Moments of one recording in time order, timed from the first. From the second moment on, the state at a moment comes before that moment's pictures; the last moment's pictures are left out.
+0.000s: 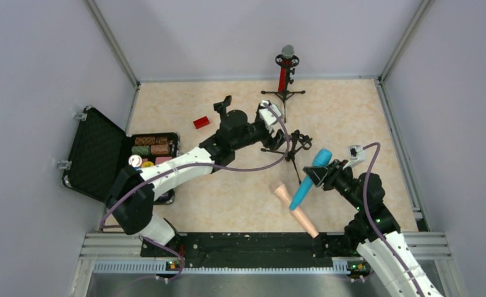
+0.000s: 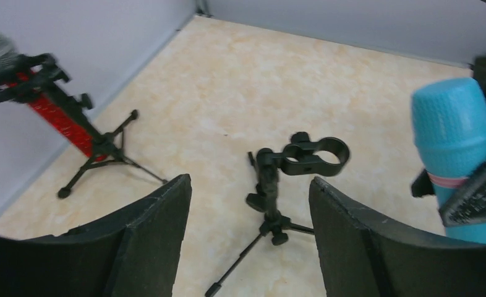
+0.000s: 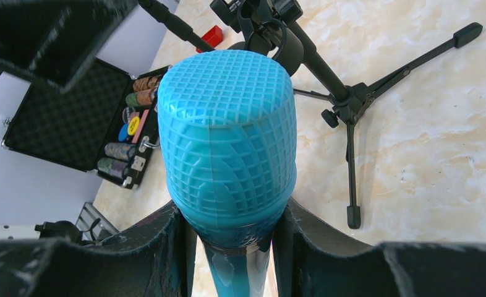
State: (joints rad) left arm -0.81 1.52 1.07 0.40 0.23 0.12; right arm 0.35 0.28 0.26 -0.13 -0.25 0.69
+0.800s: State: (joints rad) left arm -0.81 1.88 1.44 0.05 0.47 0.33; right arm 0.35 0.28 0.26 -0.17 -0.23 0.68
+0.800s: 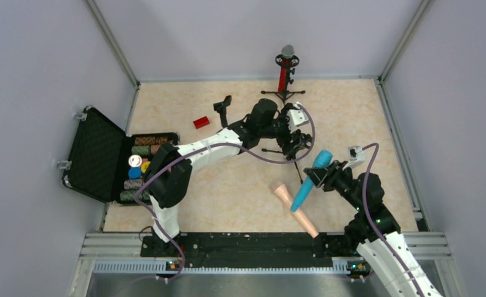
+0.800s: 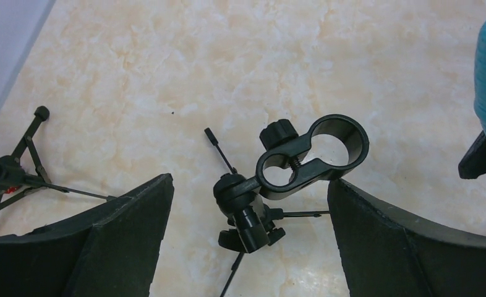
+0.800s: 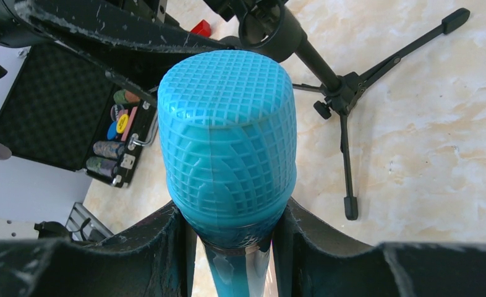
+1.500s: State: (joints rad) left arm -0.81 2.02 1.49 0.21 0.48 0.26; right arm 0.35 0.28 0.26 -0.17 -0.23 0.67
